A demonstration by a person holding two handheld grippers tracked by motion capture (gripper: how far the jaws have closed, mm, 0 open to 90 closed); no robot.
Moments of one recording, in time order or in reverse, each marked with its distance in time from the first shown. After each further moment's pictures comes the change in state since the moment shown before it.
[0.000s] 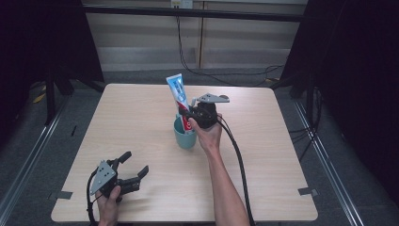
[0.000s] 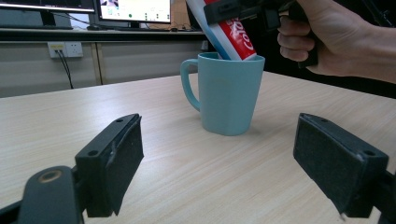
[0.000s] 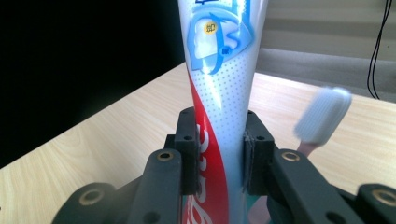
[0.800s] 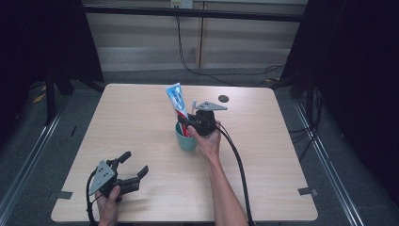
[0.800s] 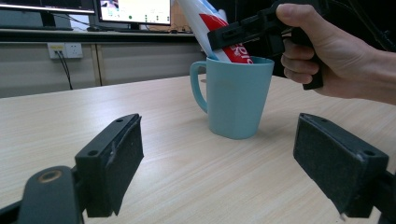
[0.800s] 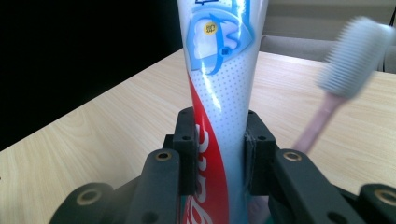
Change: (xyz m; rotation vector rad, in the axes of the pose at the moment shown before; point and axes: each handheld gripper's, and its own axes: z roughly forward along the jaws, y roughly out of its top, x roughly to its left) left arm 0.002 0.000 -0.001 0.004 -0.013 0.011; right arm 0.003 -0.023 0.002 0.035 0.015 0.007
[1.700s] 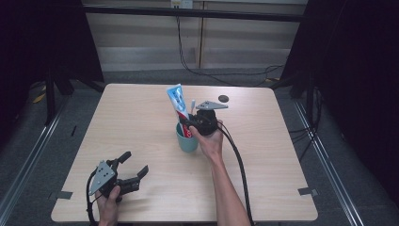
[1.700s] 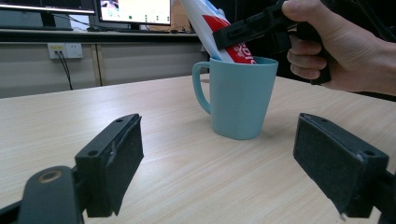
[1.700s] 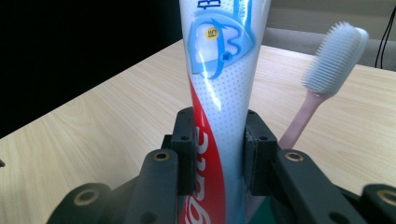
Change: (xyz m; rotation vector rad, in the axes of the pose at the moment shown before) left arm 0.000 0.000 0.000 0.000 0.003 0.001; right arm 0.000 0.005 -0.007 0.043 -0.004 -0.023
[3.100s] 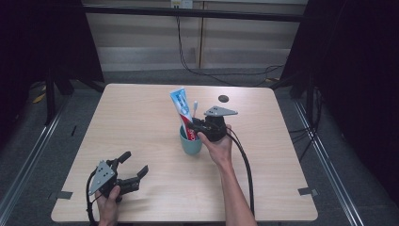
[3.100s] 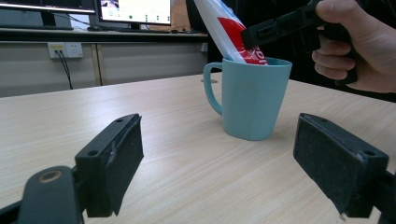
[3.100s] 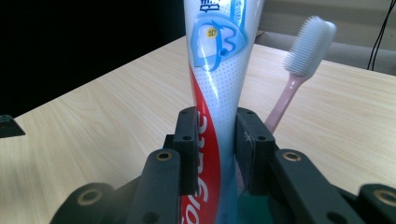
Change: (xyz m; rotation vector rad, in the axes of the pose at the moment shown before) left arm 0.000 0.000 0.000 -0.006 0.002 -0.015; right arm 0.001 -0.011 -0.032 -0.012 -0.003 -0.042
